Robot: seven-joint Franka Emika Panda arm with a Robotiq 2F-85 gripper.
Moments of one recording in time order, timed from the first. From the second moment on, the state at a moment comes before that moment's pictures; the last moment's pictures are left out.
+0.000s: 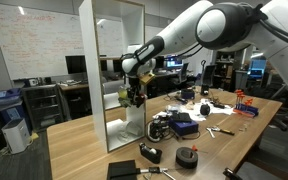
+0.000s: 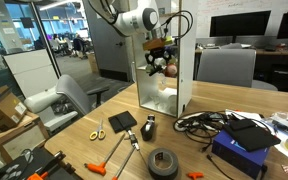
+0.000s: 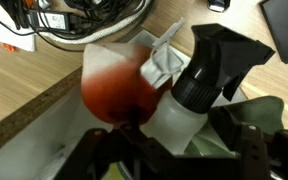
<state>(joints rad) 0.00 0.69 0.04 -1.35 -0.18 2.25 -0.39</state>
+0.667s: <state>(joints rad) -0.02 0.69 0.05 -1.34 -0.16 2.24 -0.40</state>
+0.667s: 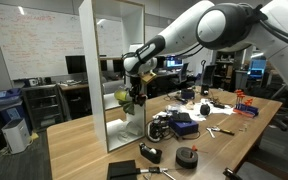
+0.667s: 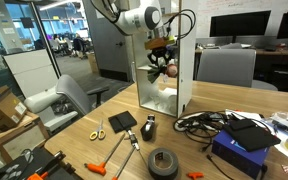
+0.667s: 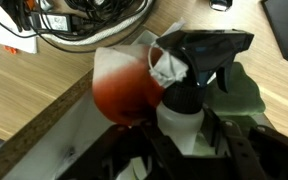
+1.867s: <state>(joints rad) 0.09 0.39 0.04 -1.62 -0.19 2.22 -0.03</state>
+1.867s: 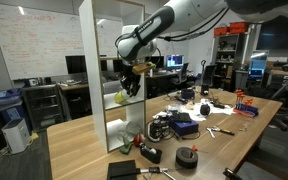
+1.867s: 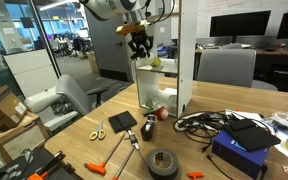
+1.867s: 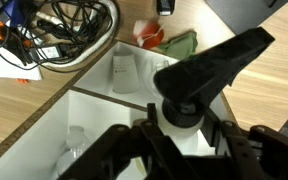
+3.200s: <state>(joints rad) 0.09 -0.01 0.04 -2.26 -0.24 2.11 0.25</state>
